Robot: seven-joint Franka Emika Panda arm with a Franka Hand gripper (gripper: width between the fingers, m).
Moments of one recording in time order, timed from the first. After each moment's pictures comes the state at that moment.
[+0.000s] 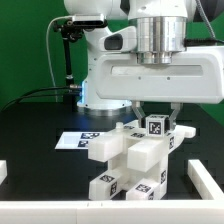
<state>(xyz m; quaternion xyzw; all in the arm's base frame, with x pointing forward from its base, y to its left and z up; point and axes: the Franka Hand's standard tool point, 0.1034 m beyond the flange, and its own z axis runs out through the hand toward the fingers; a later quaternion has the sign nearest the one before) 0.590 0.062 0.115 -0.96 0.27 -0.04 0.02</state>
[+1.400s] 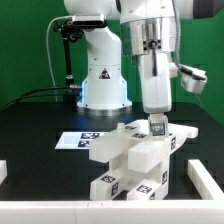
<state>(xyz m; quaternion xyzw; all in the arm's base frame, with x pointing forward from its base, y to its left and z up) 0.591 0.062 0.113 -0.64 0.76 0.01 0.07</state>
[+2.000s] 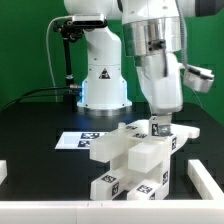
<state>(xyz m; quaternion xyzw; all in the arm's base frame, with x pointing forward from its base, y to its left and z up) 0.591 0.068 0.115 -0.75 0.66 0.01 0.07</state>
